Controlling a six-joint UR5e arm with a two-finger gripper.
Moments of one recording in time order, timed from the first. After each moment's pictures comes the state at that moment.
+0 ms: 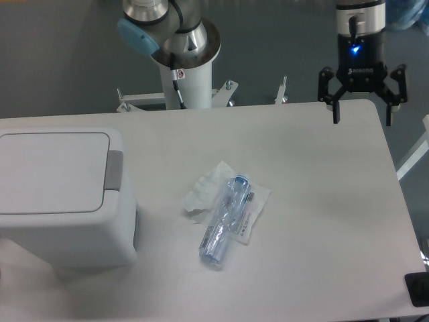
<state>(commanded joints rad) 2.92 -1.62 -1.74 -0.81 1.20 1.32</state>
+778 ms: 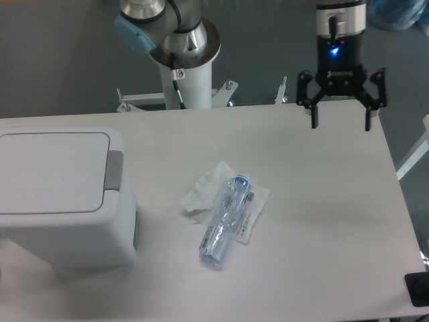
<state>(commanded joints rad) 2.79 -1.58 -1.75 -0.81 1.20 1.03</state>
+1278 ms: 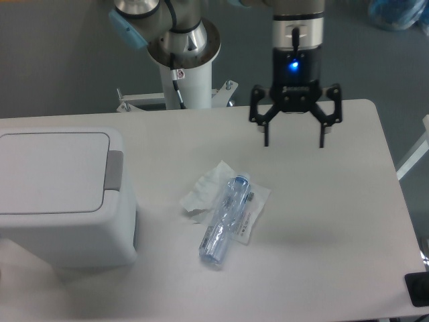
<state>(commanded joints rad) 2.64 -1.58 -1.73 -0.81 1.20 0.59</state>
